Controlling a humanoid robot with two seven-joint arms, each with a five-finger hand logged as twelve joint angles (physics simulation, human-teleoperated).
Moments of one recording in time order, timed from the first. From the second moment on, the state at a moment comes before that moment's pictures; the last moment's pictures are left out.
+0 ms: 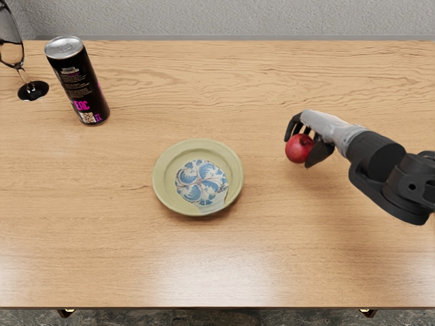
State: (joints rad) left arm -0.11 0.00 0.10 -0.17 0.02 -0.13 0.42; right arm 1.13 -0.75 0.07 1.75 -1.13 -0.26 -0.61
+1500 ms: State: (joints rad) left arm -0.07 0.00 0.10 -0.17 0.02 -0.13 0.42; right arm 1.29 -0.33 0.10 1.61 -0.89 -0.21 -0.61
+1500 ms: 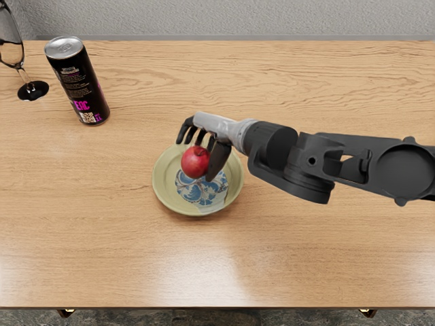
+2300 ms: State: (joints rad) left arm -0.07 0.00 0.10 -0.17 0.02 -0.13 0.42; right arm 0.87 -0.66 0.75 1.59 0.14 0.57 -0.61
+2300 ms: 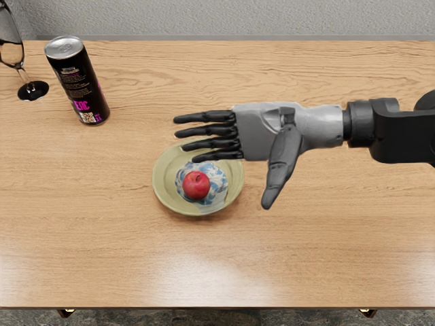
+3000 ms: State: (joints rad) left arm -0.07 0.00 0.10 -0.17 0.02 -0.14 0.42; right arm 0.79 -1.09 0.68 1.49 0.38 0.61 -0.61
